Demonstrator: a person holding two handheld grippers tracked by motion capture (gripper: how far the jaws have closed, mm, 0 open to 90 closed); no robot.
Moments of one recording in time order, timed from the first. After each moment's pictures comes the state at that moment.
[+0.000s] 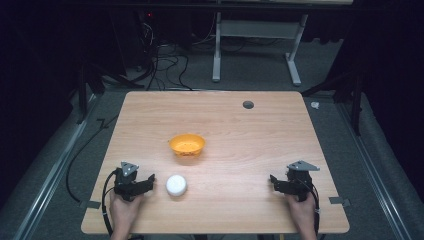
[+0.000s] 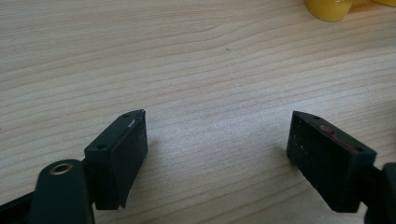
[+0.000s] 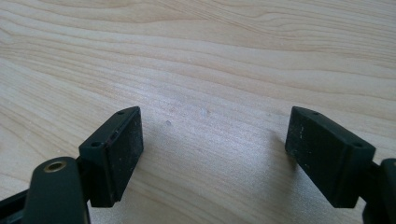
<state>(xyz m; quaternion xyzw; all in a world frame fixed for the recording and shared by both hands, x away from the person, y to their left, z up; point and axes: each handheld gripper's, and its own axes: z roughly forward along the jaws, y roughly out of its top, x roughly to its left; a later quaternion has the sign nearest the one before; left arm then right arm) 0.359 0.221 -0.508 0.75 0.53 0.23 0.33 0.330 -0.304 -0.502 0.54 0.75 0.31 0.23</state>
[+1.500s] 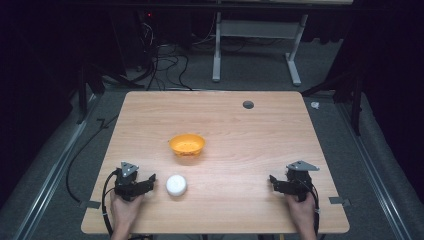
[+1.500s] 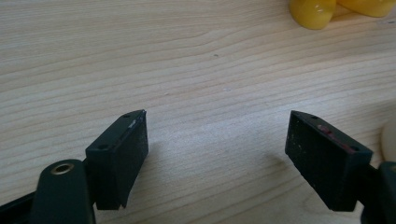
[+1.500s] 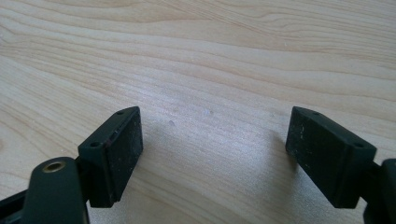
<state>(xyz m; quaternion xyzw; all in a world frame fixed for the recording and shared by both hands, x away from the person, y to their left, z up) 0.356 0.220 -0.506 0.74 0.53 0.22 0.35 0.330 -0.303 -0.502 0.54 0.75 0.31 0.23</state>
